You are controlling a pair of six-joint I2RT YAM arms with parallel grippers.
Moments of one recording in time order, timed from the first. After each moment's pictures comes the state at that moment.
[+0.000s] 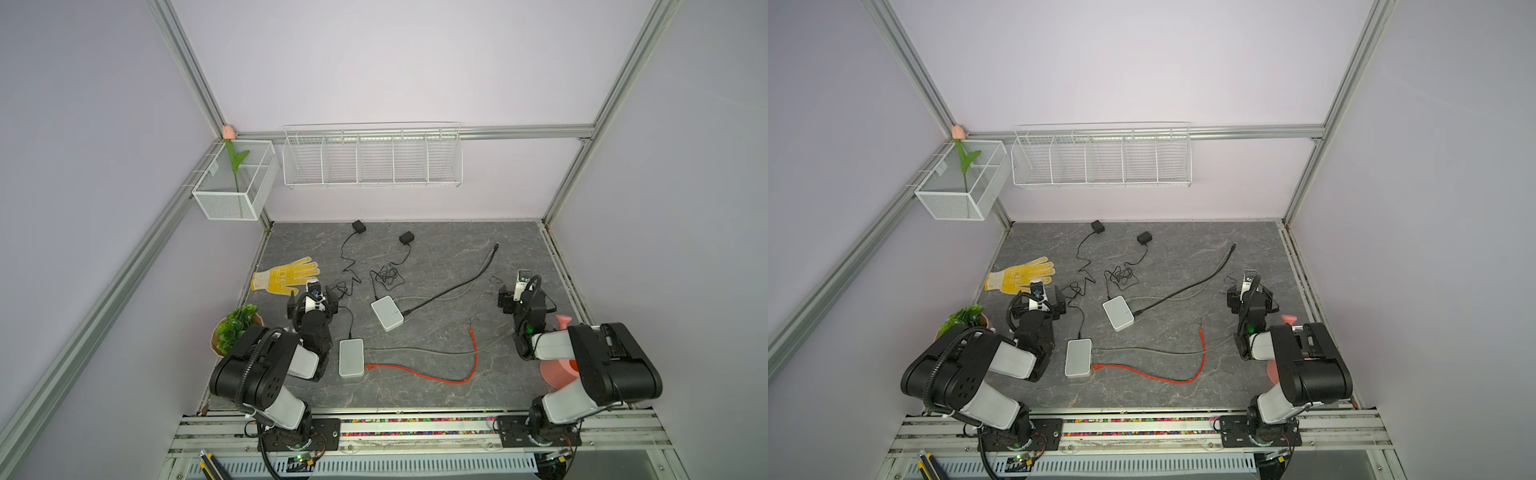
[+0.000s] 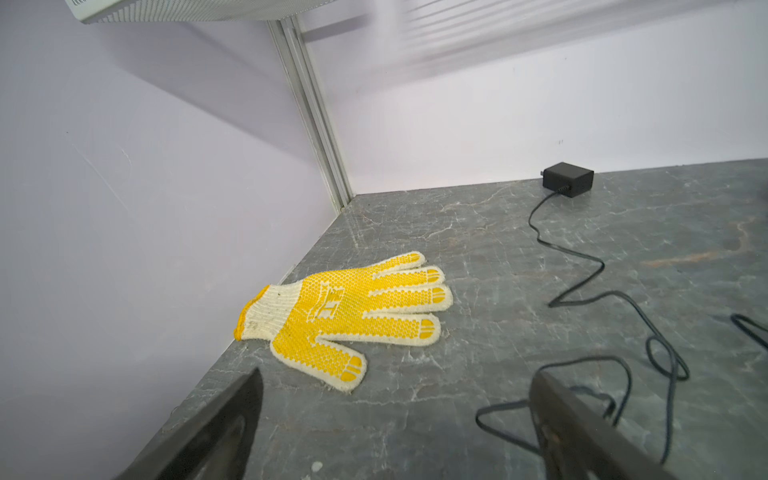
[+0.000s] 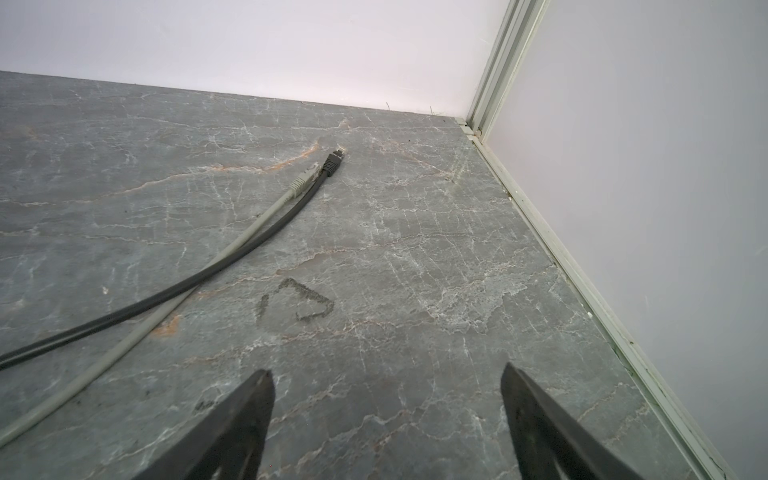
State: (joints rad) left arm -0.29 1.56 0.22 1.26 -0.56 0.16; right arm 0.08 1.55 0.33 0.87 0.31 -0.05
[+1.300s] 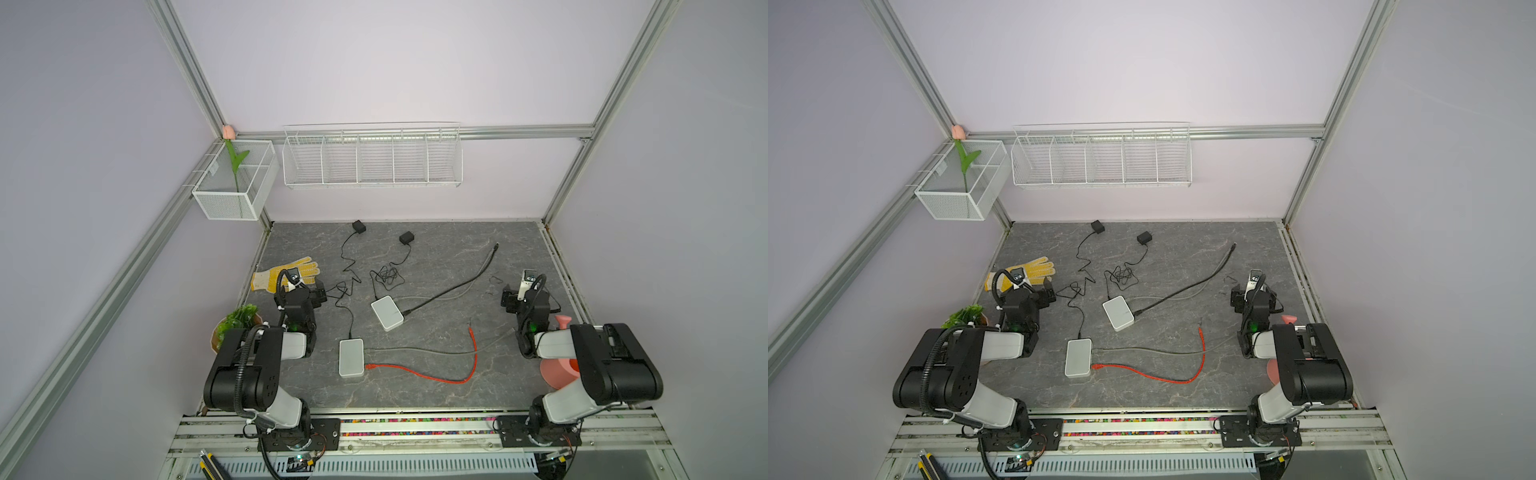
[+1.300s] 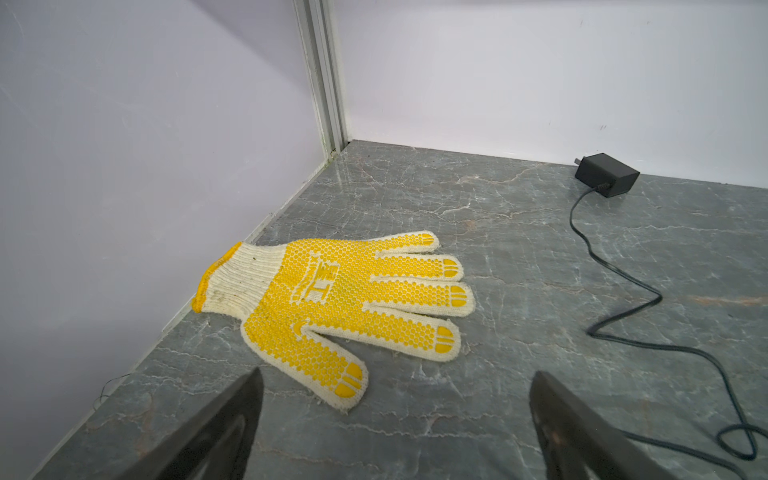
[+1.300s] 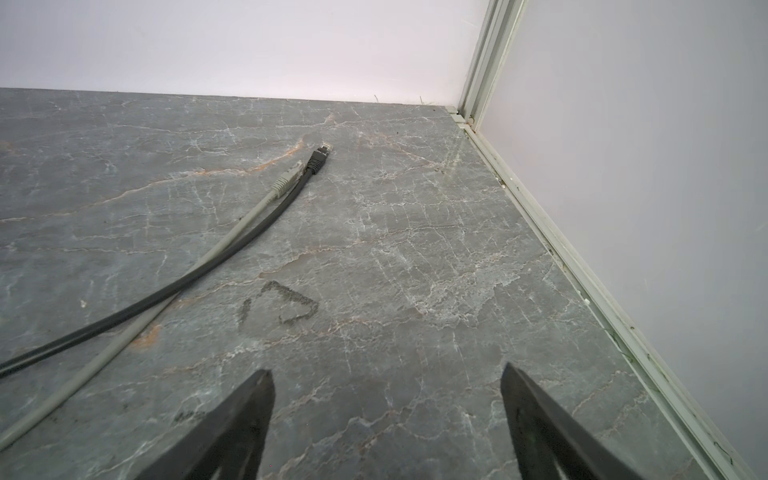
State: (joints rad) left arm -0.08 1.54 0.37 0.93 -0.33 -0.06; right arm 0.04 1.55 0.34 0.85 0.28 -0.01
